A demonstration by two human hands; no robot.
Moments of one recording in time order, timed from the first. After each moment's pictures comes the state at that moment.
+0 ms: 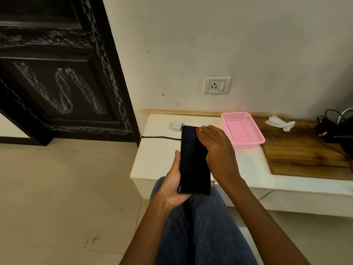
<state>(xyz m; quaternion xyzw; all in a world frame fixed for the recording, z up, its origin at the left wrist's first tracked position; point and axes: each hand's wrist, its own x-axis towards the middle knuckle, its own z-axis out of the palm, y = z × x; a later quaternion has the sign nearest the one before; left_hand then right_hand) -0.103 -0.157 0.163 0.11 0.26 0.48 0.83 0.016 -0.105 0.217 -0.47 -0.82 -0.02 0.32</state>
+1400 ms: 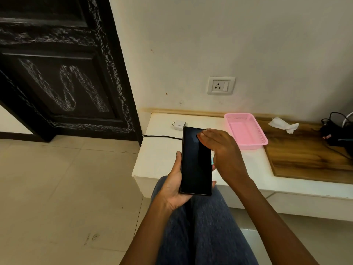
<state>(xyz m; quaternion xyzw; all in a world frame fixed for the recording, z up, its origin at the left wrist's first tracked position) -0.102 -0.160 0.166 0.10 0.25 0.49 0.83 0.031 -0.098 0.209 -0.40 -0.85 -0.03 0.34</state>
